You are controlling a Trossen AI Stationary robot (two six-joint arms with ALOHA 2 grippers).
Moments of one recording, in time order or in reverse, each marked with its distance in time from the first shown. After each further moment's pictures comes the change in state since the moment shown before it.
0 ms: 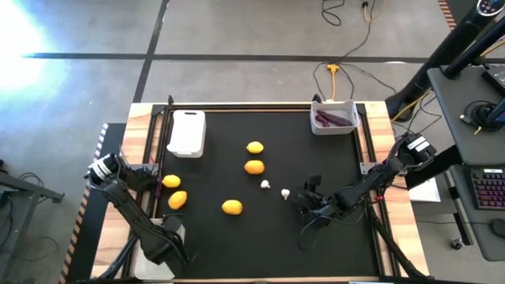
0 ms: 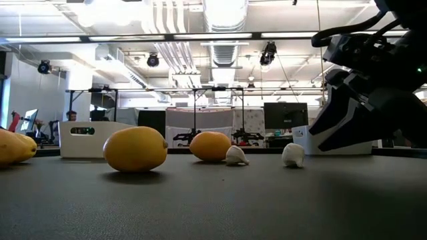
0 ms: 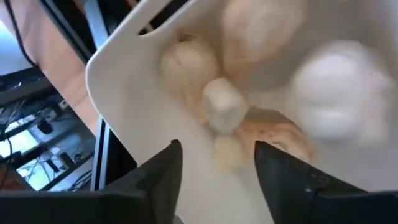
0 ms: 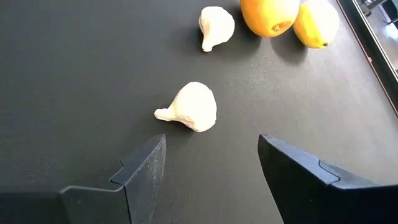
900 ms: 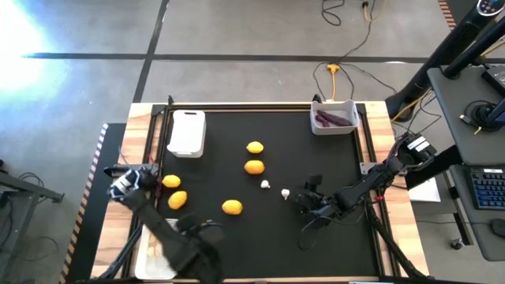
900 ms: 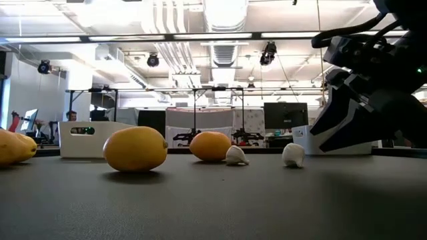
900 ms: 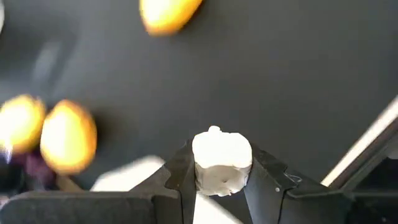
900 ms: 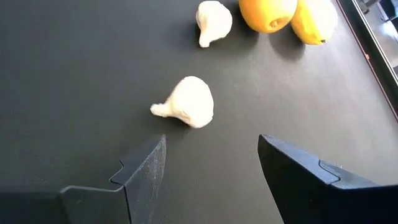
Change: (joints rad) left arm 0.146 0.272 0.689 -0.244 -0.568 0.467; right arm 0.000 0.000 0.005 -0.024 0.004 0.012
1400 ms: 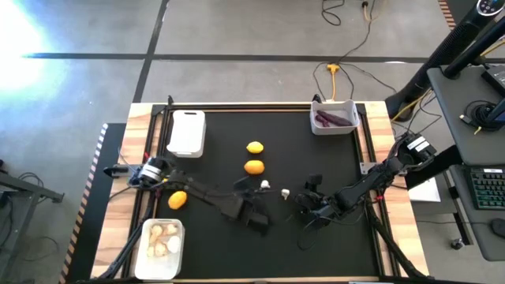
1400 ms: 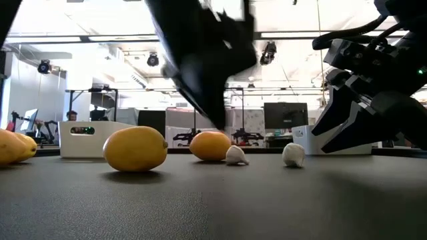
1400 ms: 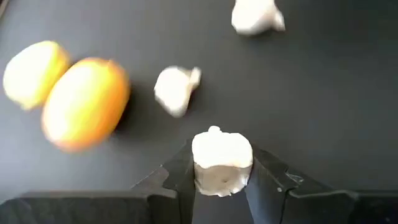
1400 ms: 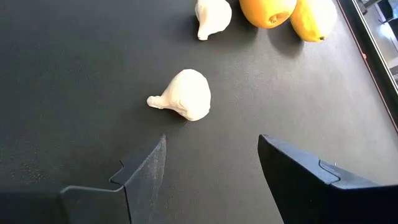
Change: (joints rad) left arm 0.400 0.100 -0.256 0.695 -0.370 0.729; right arm 0.000 0.000 0.003 -0.032 0.000 -0.009
